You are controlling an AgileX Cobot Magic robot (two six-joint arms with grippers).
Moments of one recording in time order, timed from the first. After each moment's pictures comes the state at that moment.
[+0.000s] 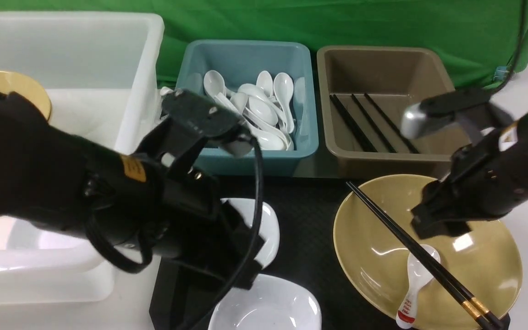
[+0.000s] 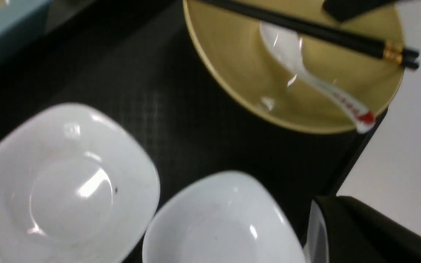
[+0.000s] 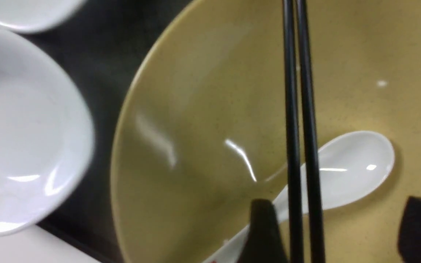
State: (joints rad) right arm 0.42 1.52 -1.12 0.15 0.94 -0.09; left arm -0.64 1.24 -0.98 -0.50 0.63 0.43
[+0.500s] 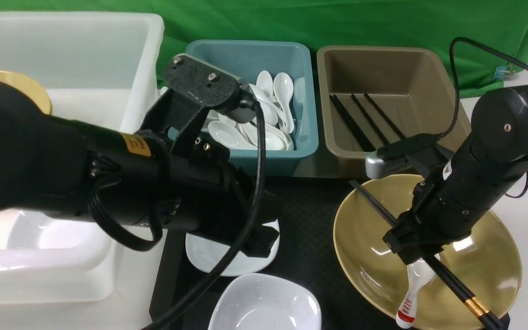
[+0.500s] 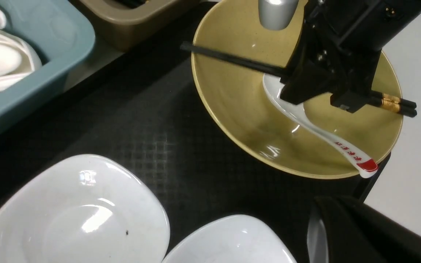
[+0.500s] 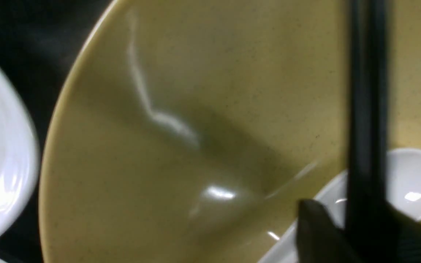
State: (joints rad) right arm 0.42 1.68 -1.13 0.15 0.90 -0.11; left arm -0.64 1.24 -0.98 -0.53 0.56 0.47
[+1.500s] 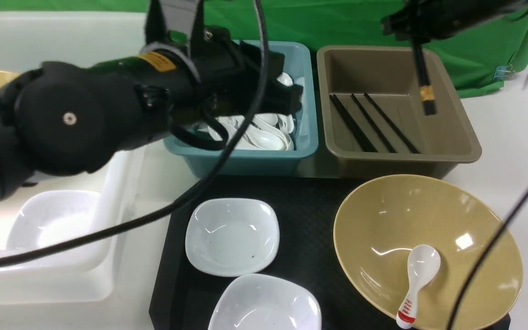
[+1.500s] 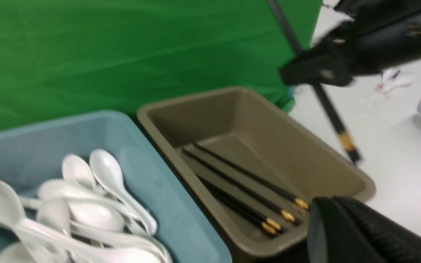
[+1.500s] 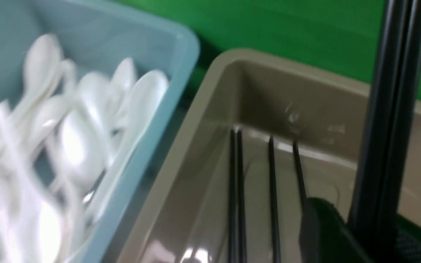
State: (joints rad) right arm 0.25 2.02 -1.89 0.12 0.58 -0.11; left arm -0.64 1.39 -1.06 -0.55 -0.02 0.45
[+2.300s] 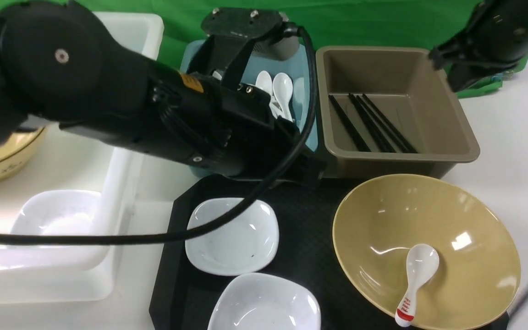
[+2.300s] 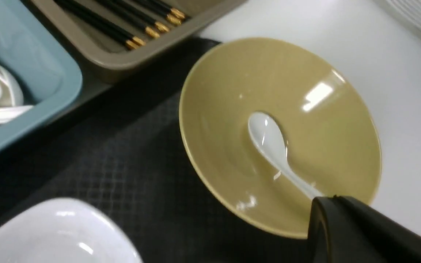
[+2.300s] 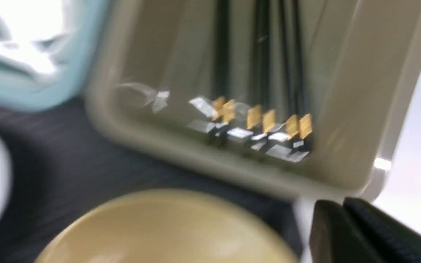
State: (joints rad) right arm 0.24 1.74 -1.78 0.08 1.19 -0.04; left arm -0.64 1.40 -1.22 -0.49 0.68 0.33
